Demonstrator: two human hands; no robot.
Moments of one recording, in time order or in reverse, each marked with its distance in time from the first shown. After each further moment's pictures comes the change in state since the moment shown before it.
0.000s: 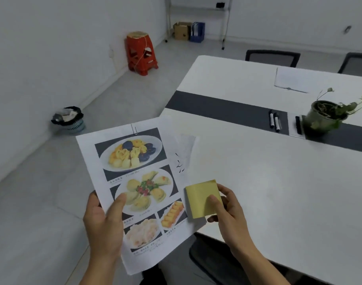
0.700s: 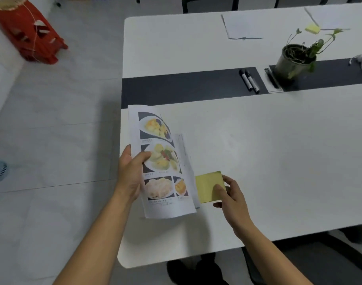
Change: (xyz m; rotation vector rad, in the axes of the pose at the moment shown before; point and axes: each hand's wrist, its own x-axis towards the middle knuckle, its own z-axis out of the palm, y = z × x) left_hand 0.299 -0.064 0.186 0.111 -0.831 -0.344; right_hand 0.159 0.052 0.114 0.093 0.504 0.320
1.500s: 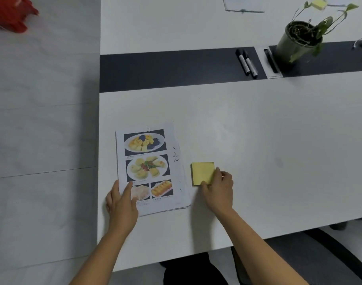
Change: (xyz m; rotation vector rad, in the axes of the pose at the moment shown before) left_hand 0.002 -0.165 -0.047 1.203 0.031 -0.041; right_hand 0.090 0.055 0.011 -0.829 0.125 -0.014
